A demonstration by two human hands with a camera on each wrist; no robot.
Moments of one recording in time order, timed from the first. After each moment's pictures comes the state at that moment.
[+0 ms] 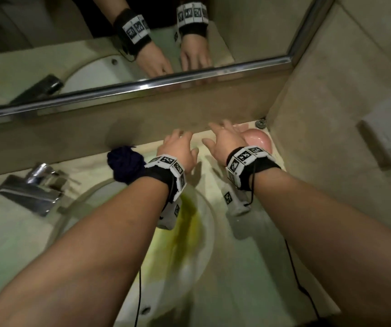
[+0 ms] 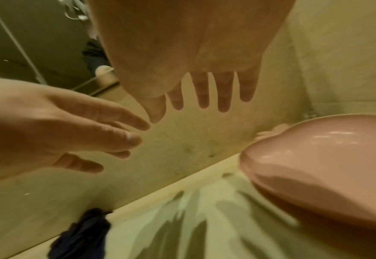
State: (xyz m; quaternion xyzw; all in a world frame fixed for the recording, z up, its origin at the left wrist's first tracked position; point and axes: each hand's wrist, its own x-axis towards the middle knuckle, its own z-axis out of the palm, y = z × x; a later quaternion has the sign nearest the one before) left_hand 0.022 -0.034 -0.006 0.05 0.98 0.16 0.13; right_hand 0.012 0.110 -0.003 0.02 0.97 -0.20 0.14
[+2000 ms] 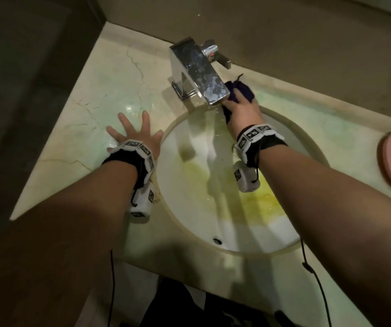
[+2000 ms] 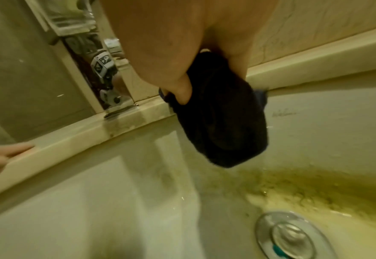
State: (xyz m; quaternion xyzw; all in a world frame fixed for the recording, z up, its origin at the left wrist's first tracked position) left_hand 0.225 -0.374 -0.117 -0.40 0.85 0.14 0.31; right_hand 0.072 -0.184 -0.105 -0.23 0.95 -0.10 0.18
